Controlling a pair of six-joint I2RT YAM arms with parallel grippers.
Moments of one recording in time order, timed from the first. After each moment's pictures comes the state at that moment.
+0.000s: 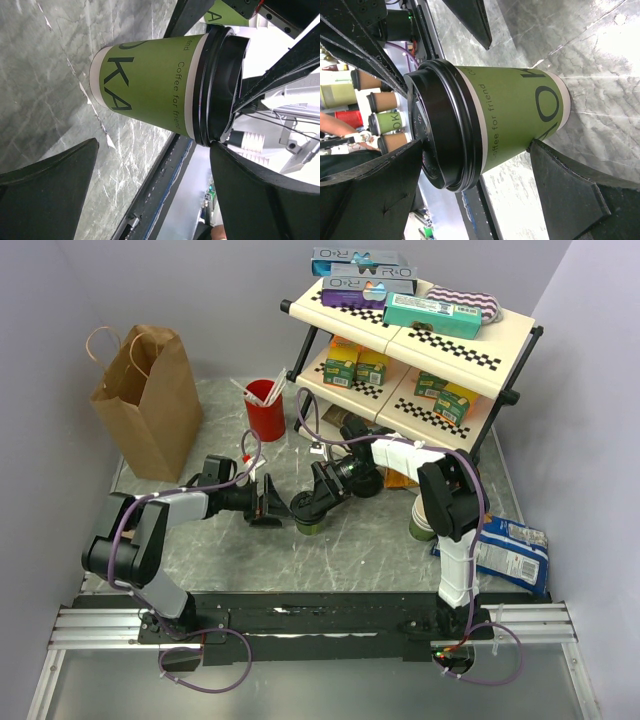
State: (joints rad) left arm -0.25 1.60 0.68 0.04 0.99 -0.49; right arm 0.48 2.03 1.44 -0.75 -1.03 -0.10
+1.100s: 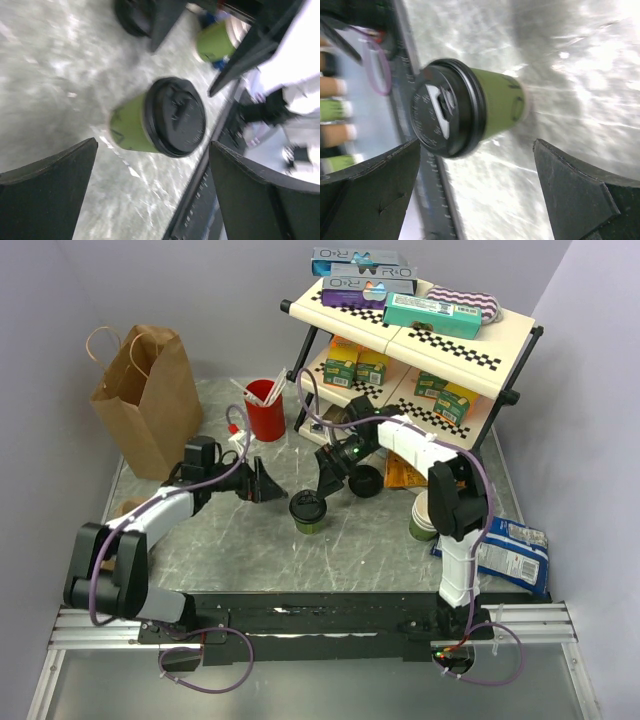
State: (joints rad) left arm -0.20 1.41 0.75 0.07 0.96 -0.31; right arm 0.45 2.02 1.65 -0.96 -0.93 -0.37
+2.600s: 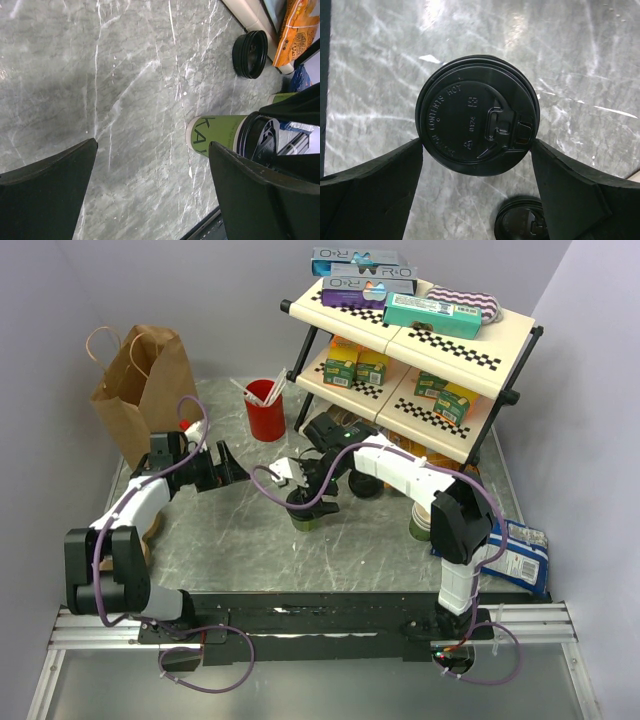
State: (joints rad) left arm 0.04 1.40 0.86 -0.25 0.66 -0.28; right arm 0.73 1.87 1.61 -0.97 -0.50 -1.03
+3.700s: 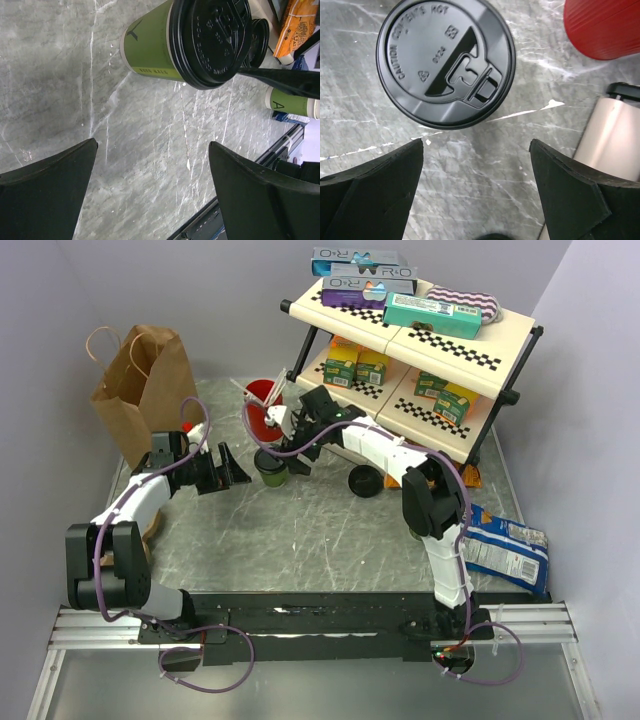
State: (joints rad) left arm 0.05 1.43 0.88 -0.30 0.68 -0.26; right arm 0.63 2.15 1.89 -0.64 -0.42 -0.59
